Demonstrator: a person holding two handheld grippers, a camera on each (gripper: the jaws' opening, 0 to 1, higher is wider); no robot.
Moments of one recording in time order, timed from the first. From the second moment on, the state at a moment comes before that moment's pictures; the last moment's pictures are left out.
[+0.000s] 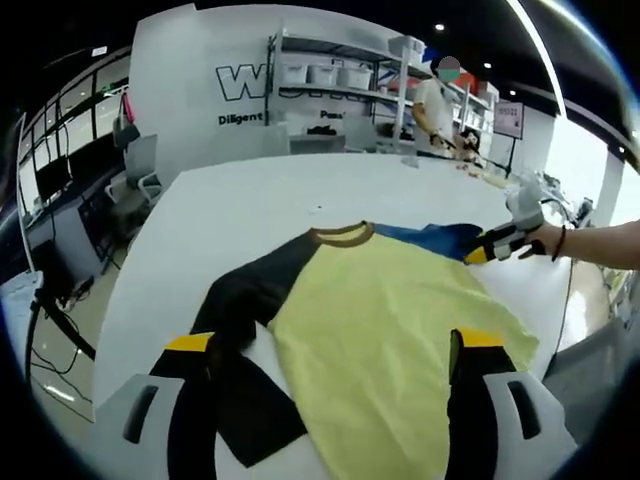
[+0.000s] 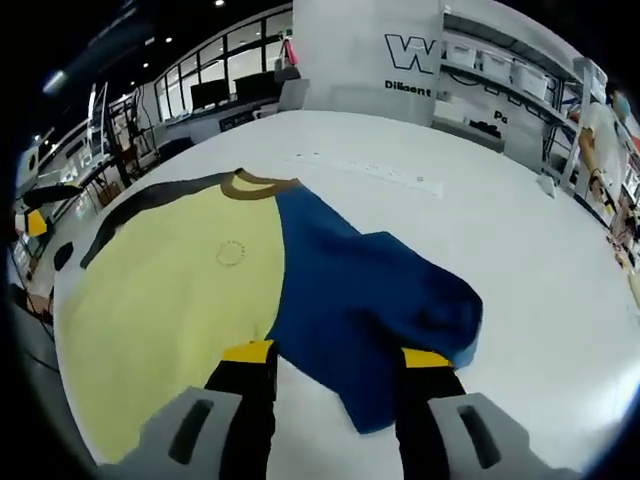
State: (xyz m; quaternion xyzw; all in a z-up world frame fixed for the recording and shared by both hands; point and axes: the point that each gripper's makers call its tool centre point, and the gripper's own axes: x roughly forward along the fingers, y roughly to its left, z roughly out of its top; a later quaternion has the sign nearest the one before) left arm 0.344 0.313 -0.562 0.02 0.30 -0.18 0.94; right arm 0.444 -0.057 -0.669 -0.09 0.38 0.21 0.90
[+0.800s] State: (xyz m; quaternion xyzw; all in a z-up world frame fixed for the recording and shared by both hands) left arm 0.338 0.310 -0.558 0.02 0.30 -0.19 0.94; right arm 0.456 -0.047 -0.680 -0.13 0.38 0.21 0.89
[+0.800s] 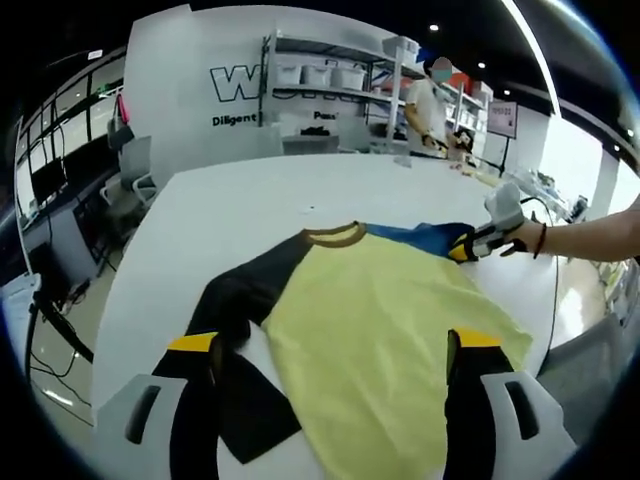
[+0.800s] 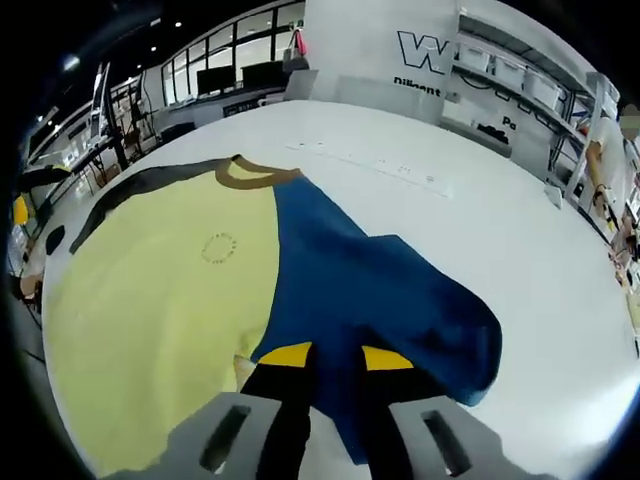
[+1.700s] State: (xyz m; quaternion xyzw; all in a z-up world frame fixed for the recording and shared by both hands) left arm 0.324 0.305 -0.562 0.03 0.31 -0.21 0.92; right arm 0.465 -0.140 -0.597 -0.09 0.32 0.04 0.94
